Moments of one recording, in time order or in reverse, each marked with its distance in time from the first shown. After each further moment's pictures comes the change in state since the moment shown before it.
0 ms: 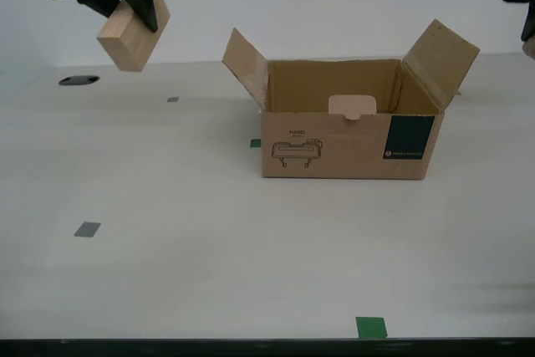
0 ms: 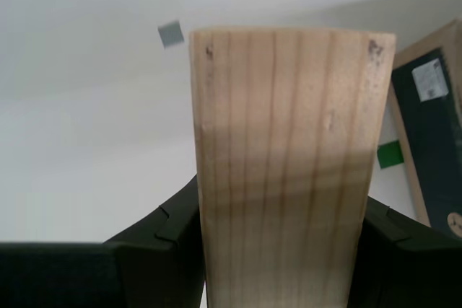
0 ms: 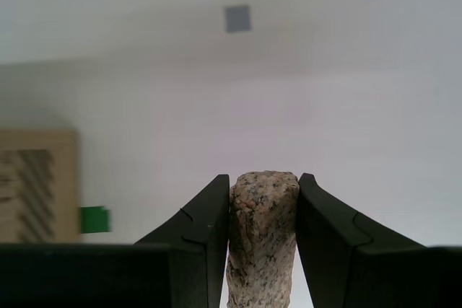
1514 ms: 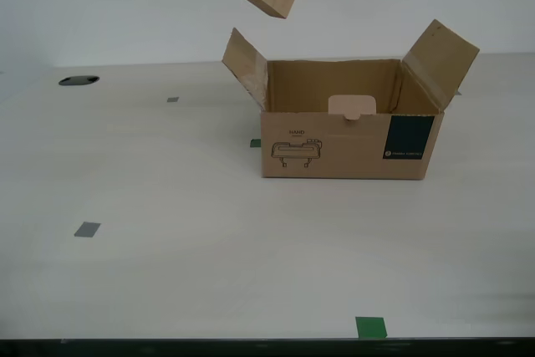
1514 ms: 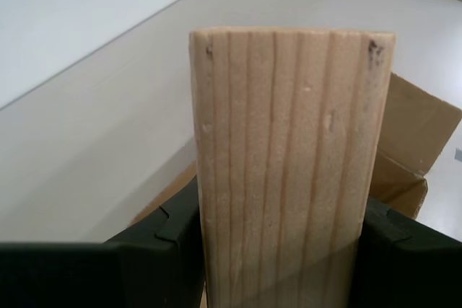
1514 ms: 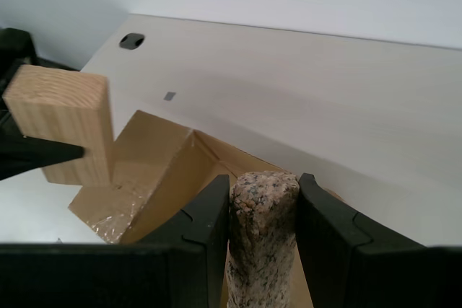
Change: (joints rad) arm 0 0.215 -0.334 0.000 0.029 -0.531 -0.053; arm 1 -0.343 0.002 -0.016 0.482 0.259 0.164
